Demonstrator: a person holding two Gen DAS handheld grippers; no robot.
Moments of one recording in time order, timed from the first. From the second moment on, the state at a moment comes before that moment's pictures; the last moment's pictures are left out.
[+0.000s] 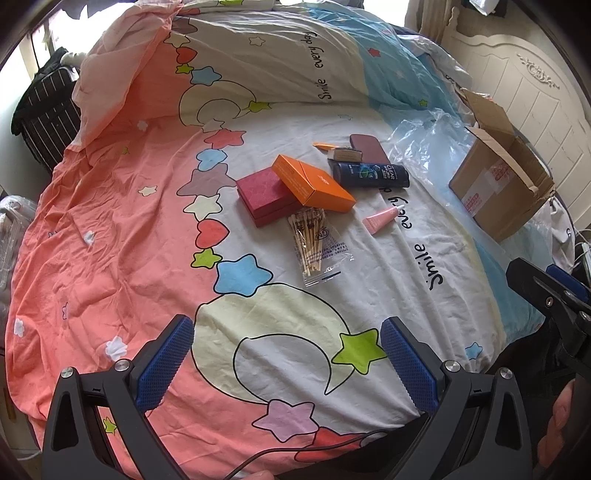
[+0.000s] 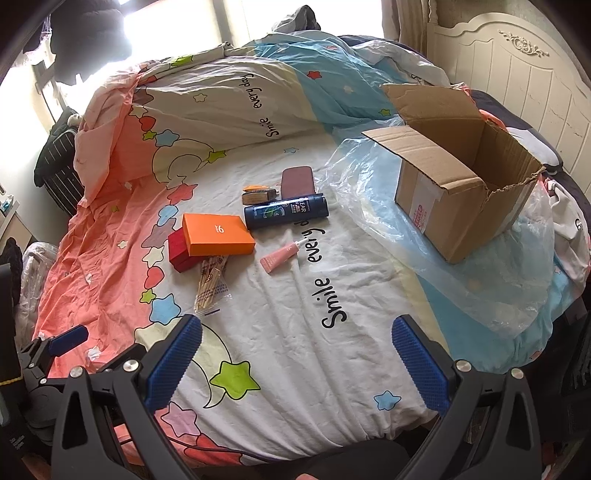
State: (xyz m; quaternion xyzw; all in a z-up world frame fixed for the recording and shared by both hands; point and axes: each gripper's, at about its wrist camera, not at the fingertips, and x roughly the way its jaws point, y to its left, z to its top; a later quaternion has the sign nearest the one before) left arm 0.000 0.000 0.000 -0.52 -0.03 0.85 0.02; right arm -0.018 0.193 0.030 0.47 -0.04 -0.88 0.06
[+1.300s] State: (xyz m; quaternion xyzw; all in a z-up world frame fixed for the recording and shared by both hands) left arm 0.005 -0.002 0.026 -0.47 0.00 0.88 -0.03; right arm -0.036 0.175 0.012 0.47 -0.03 -0.88 0.07
